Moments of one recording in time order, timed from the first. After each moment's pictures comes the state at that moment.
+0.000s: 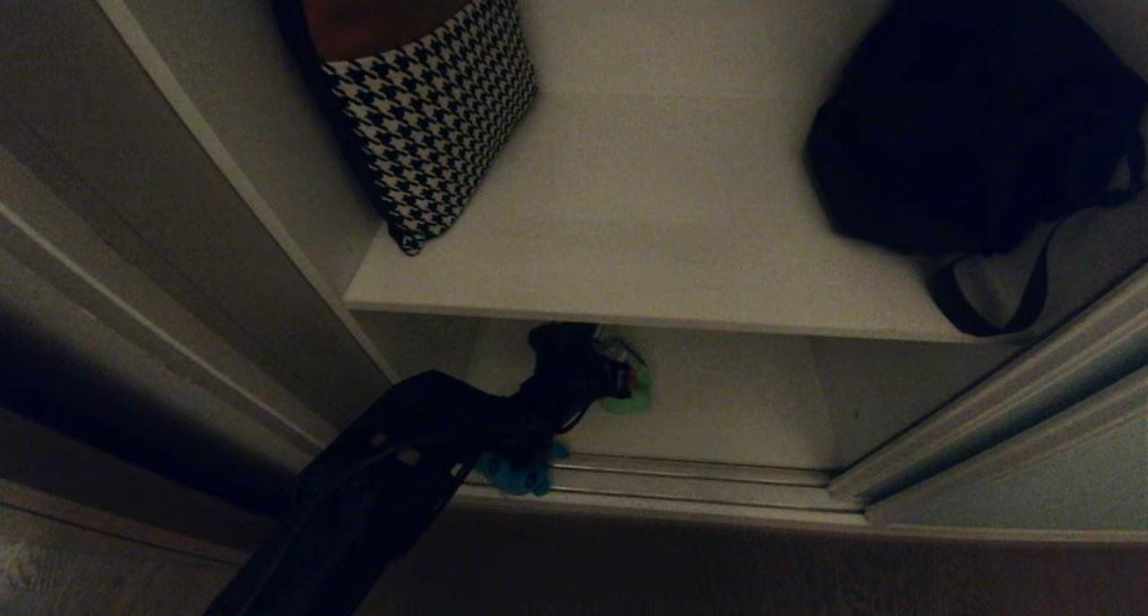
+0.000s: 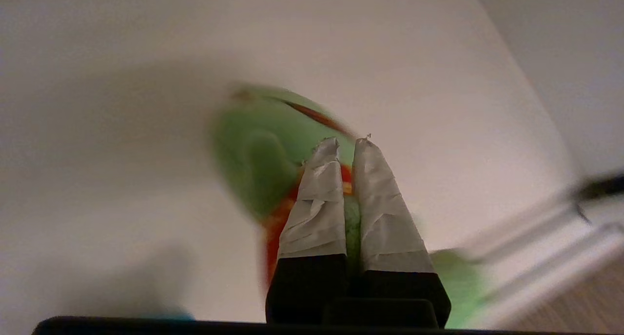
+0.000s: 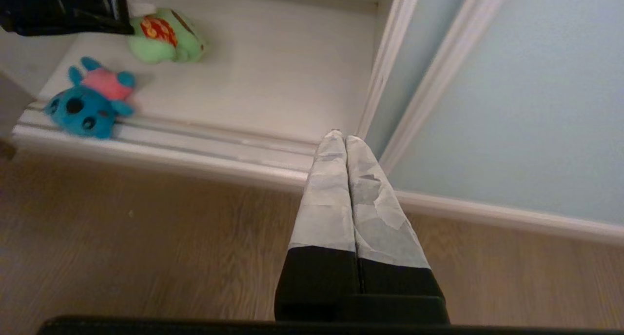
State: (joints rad) left arm -0.51 2.80 -1.94 -0.77 -0.06 -0.02; right arm 0.00 0.00 0.00 0.02 0.01 -0.03
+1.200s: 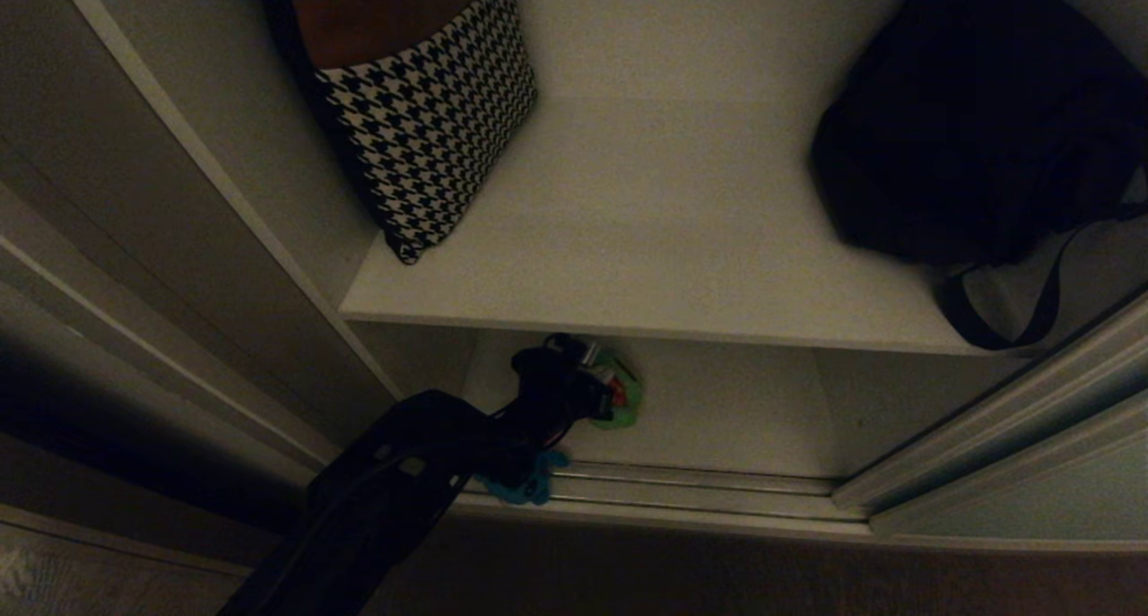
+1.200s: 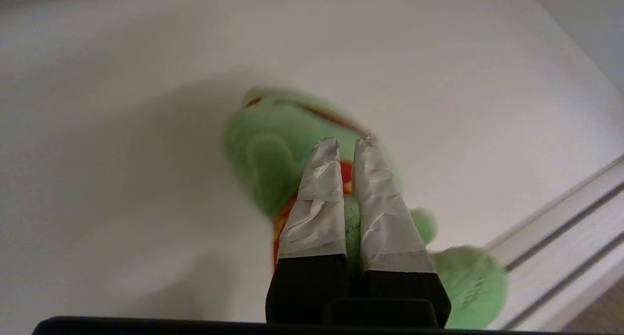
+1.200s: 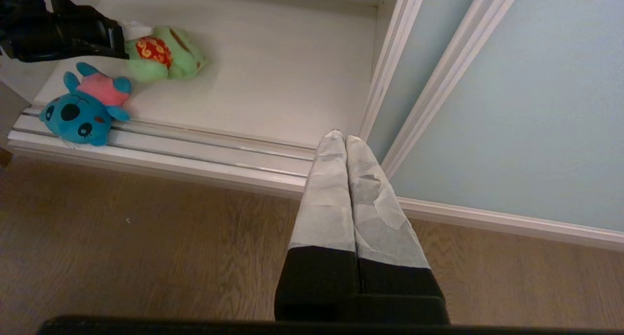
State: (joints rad) left arm -0.46 2.90 -1.94 -0.88 -0.16 0.11; right arm 0.00 0.00 0.00 0.02 0.01 -0.03
